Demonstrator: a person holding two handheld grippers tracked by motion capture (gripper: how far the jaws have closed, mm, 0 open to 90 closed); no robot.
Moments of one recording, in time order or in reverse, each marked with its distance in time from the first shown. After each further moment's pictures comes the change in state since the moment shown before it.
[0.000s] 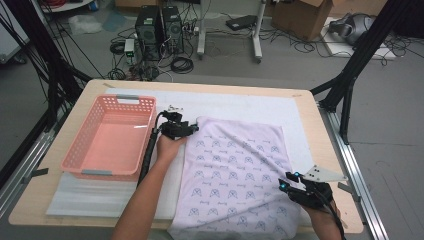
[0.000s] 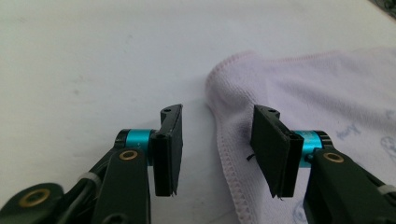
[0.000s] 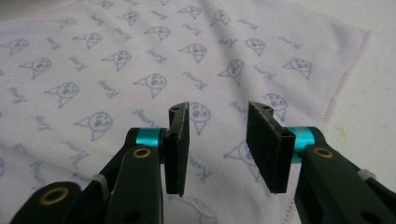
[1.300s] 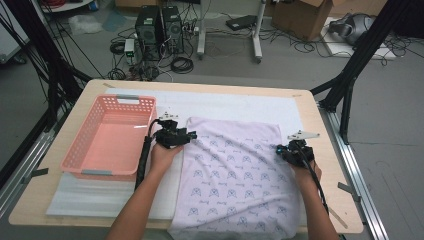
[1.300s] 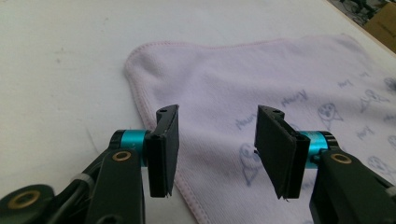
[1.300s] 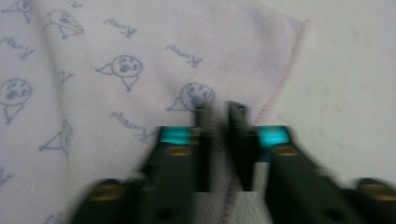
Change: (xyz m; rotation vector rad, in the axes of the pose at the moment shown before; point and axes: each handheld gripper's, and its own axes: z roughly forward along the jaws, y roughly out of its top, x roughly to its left) left arm -0.008 -0.018 -0.039 -0.022 -0.072 0.002; right arm -0.077 0.039 0.099 0.145 -0.162 0.042
